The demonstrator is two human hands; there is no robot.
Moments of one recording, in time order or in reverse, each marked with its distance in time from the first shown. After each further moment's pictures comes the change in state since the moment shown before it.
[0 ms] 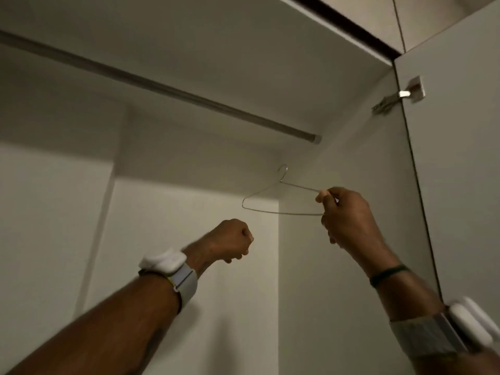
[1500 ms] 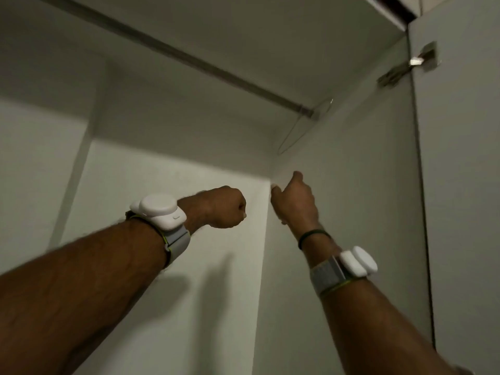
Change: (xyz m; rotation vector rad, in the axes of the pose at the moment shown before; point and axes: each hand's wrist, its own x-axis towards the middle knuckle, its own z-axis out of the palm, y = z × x) left_hand 0.023 0.028 0.019 0.525 -0.031 0.104; right_hand 0.053 0.060 0.099 -0.178 -0.072 0.040
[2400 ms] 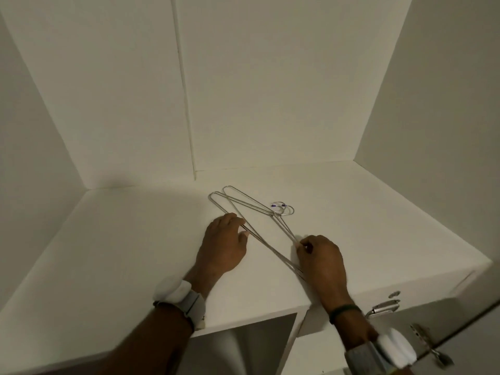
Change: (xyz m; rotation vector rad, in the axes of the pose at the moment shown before) left_hand -0.420 -0.244 0.360 -0.225 -0.070 -0.371; right_hand -0.547 0.070 0.185 -0.147 -0.606 0.305
